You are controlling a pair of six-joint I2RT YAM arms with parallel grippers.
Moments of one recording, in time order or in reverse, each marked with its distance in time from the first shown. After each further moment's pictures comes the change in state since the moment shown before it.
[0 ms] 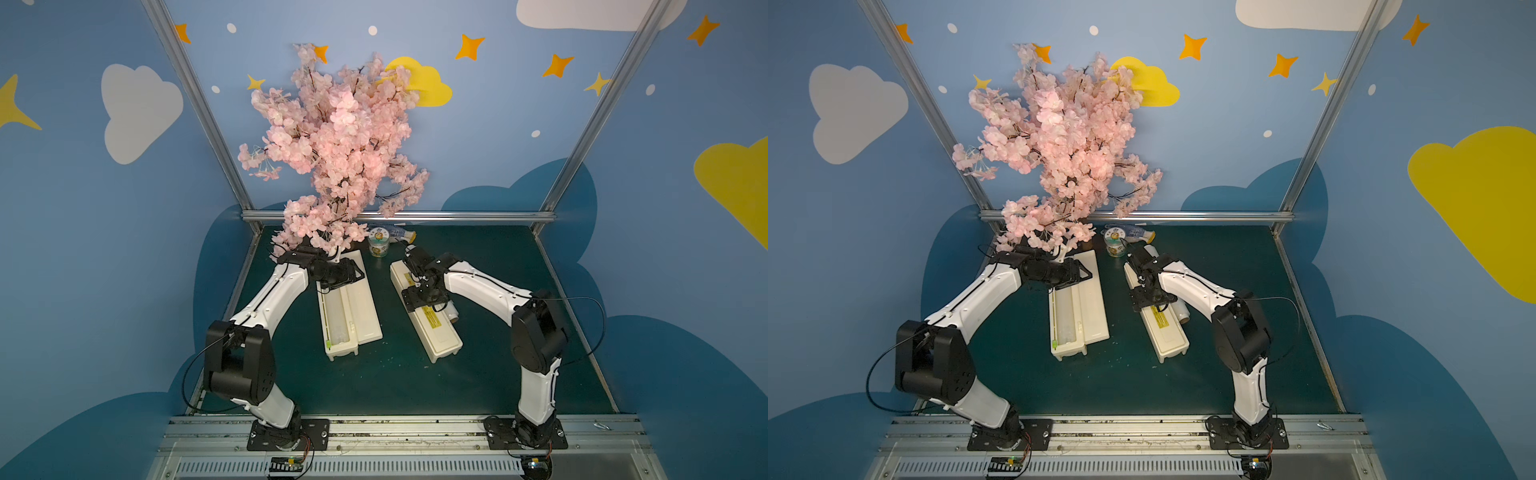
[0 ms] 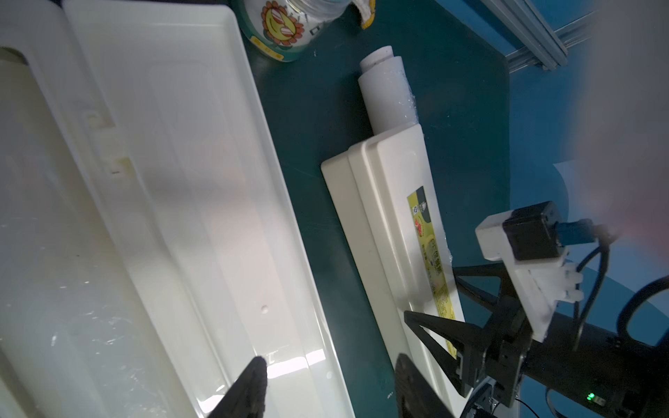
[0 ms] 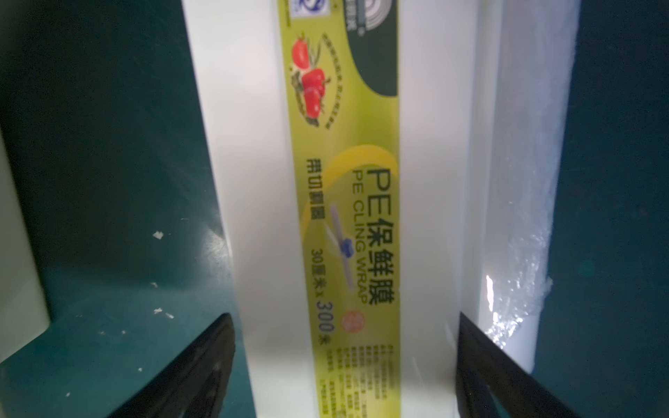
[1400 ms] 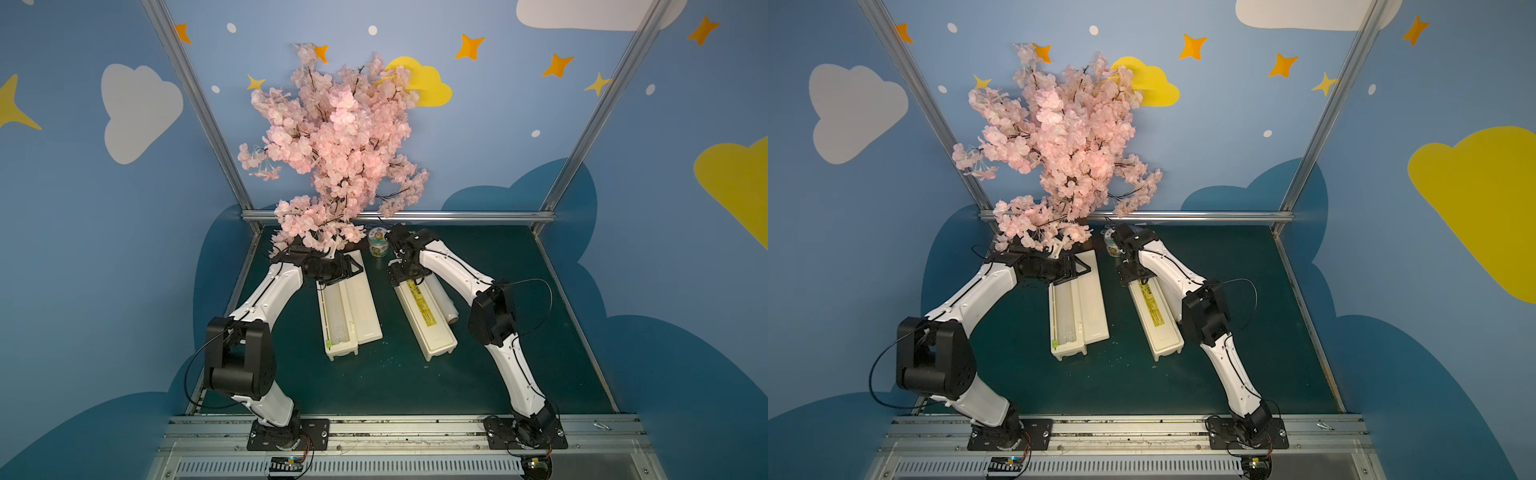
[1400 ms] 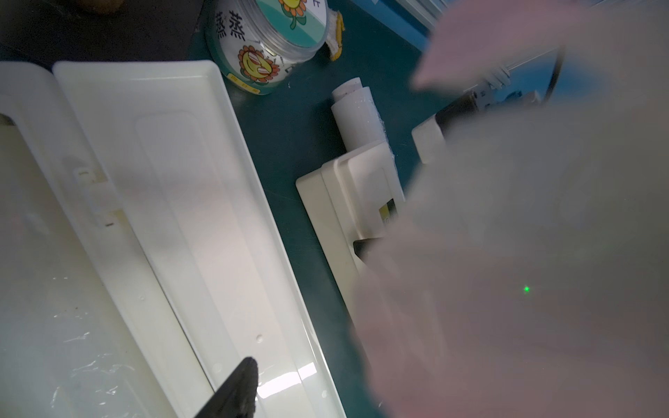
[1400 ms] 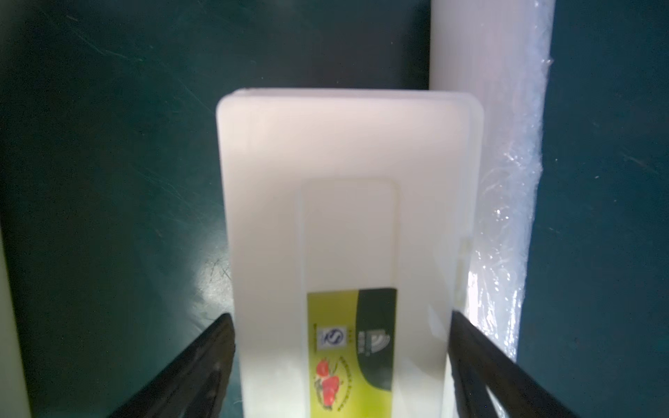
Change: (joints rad) left arm 0.080 0.020 -0.015 0.090 0.124 0.043; right arm -0.037 0.434 0.697 -0.228 0.063 -0.118
